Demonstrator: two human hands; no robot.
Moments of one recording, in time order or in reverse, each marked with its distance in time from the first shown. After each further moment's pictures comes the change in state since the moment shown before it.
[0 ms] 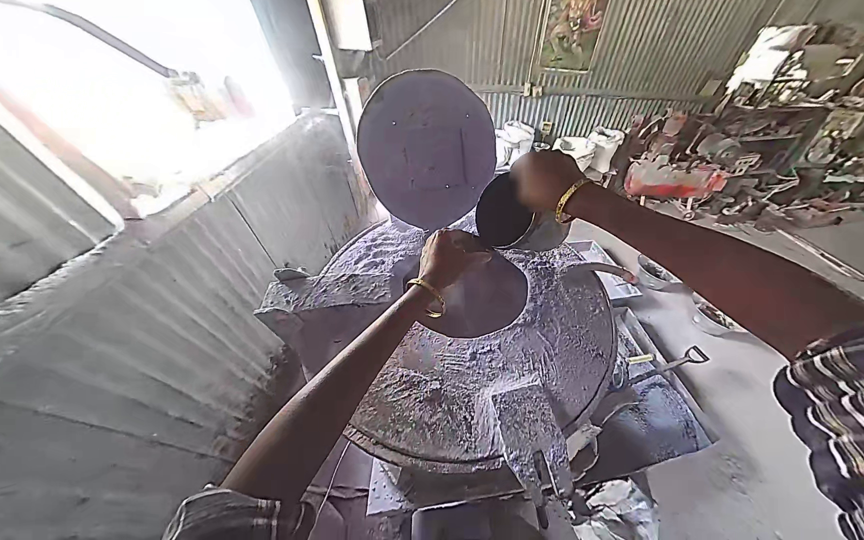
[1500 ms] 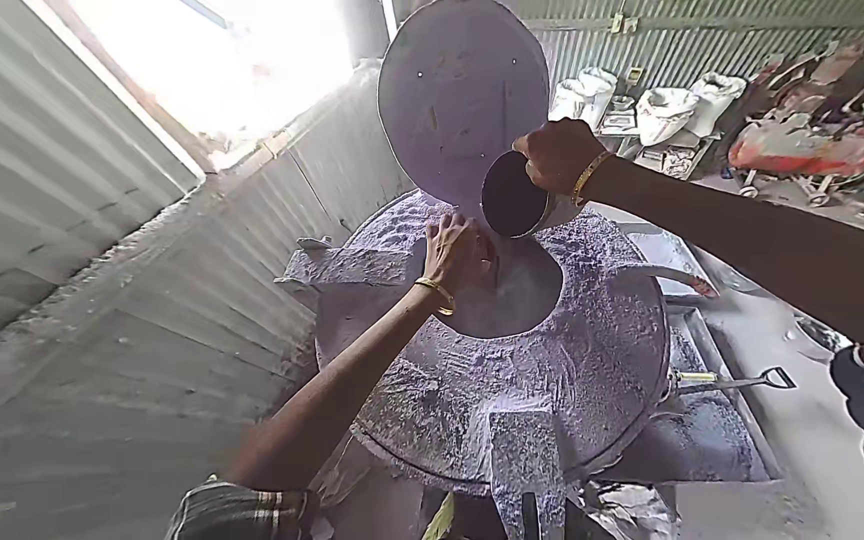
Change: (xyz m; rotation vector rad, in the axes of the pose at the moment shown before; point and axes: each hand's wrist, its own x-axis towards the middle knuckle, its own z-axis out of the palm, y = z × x) left_hand 0.003 -0.009 0.019 0.565 0.022 -0.094; right_hand 0.056 0.002 0.029 -0.053 -0.029 -0.302
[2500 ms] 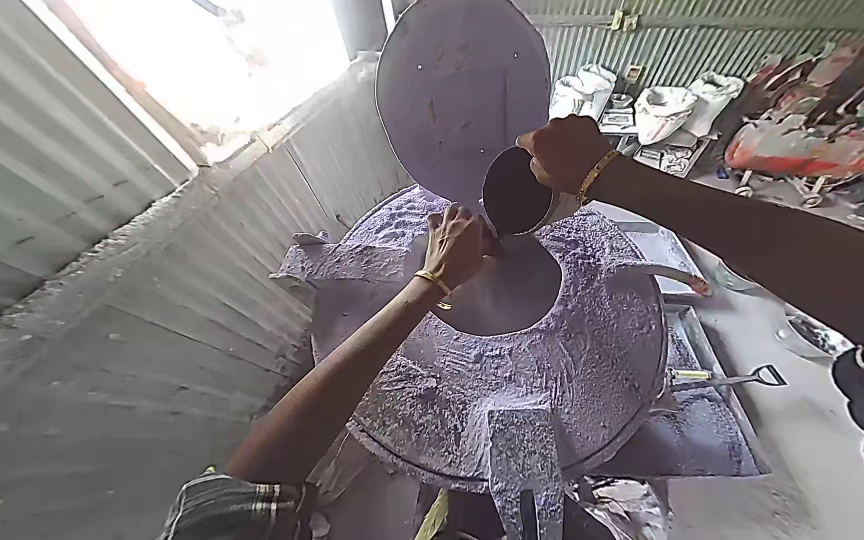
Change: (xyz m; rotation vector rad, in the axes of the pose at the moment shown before) left_hand 0.011 0.000 -0.002 0.033 -0.053 0.033; right_hand -0.003 0.003 0.004 -0.030 0.022 -0.002
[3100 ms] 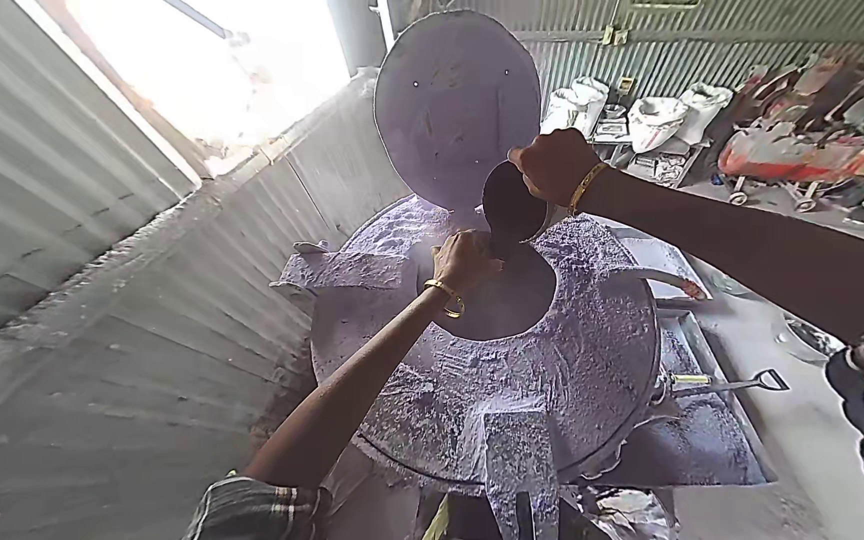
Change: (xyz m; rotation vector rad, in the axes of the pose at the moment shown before) left_hand -0.001 0.014 0.003 -0.363 -0.124 -0.217; right_hand -0.010 -0.007 -0.007 -0.080 -0.015 -0.019
